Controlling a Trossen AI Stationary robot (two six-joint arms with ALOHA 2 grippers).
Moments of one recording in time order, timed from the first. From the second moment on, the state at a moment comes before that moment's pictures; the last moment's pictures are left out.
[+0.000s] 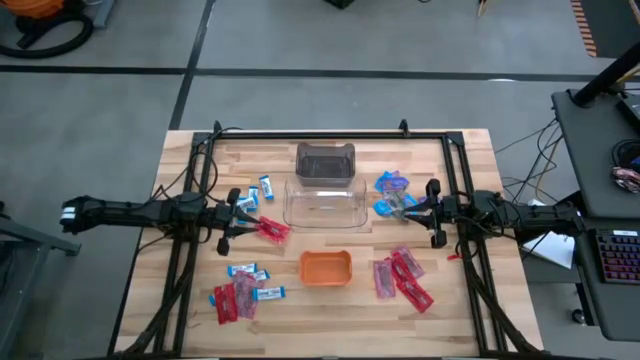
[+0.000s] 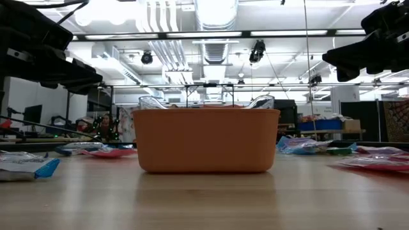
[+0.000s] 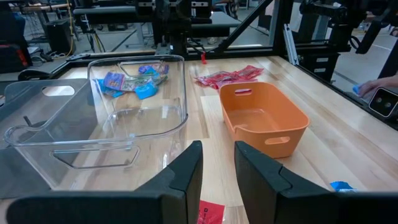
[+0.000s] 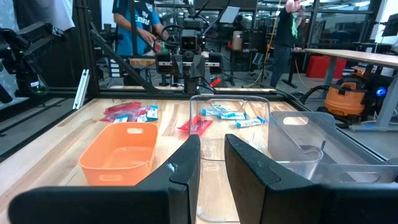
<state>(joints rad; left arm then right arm) 0.02 0.28 0.02 0.07 0.12 0.04 -0.01 0.03 0.01 0.02 -0.02 -0.04</state>
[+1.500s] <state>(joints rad) 0.02 0.29 0.02 0.88 0.09 -0.11 -0.02 0.14 0.15 -0.14 0.26 0.58</state>
